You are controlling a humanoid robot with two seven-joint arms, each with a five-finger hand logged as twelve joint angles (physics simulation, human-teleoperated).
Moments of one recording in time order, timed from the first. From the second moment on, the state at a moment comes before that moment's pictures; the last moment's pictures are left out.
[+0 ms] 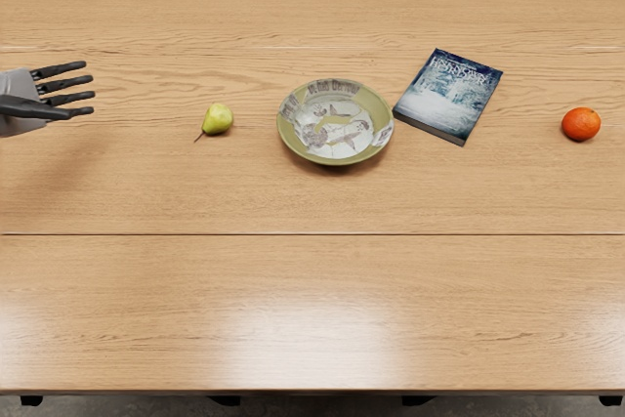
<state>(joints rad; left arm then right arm) -0.82 0.79 -0.67 -0.76 -0.09 -0.61 0.41 -0.01 0.00 0.02 0.28 -0.24 -0.03 -0.03</state>
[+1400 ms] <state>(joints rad) -1.22 0.06 0.08 -0.59 0.94 0.25 0.44 0.00 0.00 0.02 0.28 -0.24 -0.03 -0.03</state>
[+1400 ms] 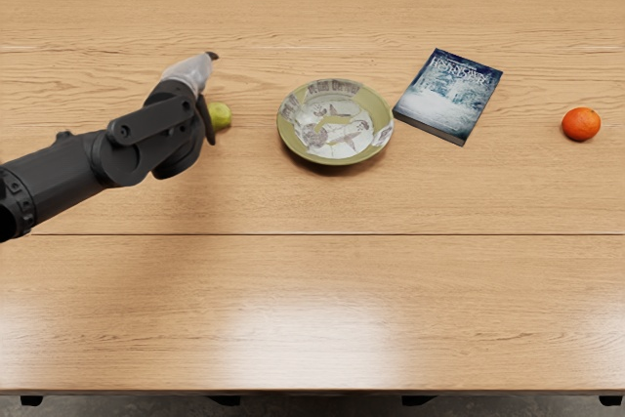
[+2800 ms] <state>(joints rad) -1.19 0.02 0.09 -0.57 0.94 0.26 0.44 0.00 0.00 0.02 0.28 -0.24 -0.03 -0.03</state>
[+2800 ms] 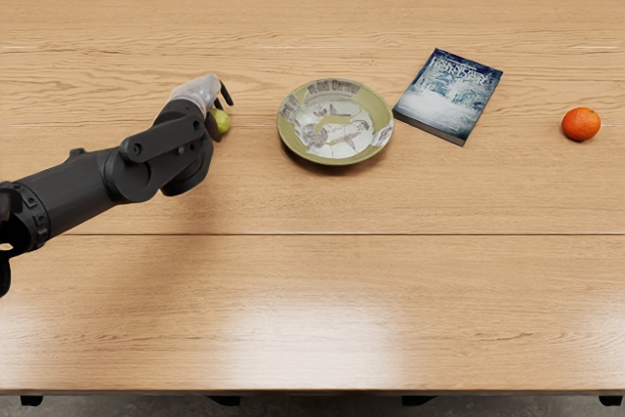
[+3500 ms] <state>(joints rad) -1.18 0.02 0.09 -0.57 0.93 0.26 0.45 0.00 0.00 0.02 0.28 -0.24 -0.03 -0.03</state>
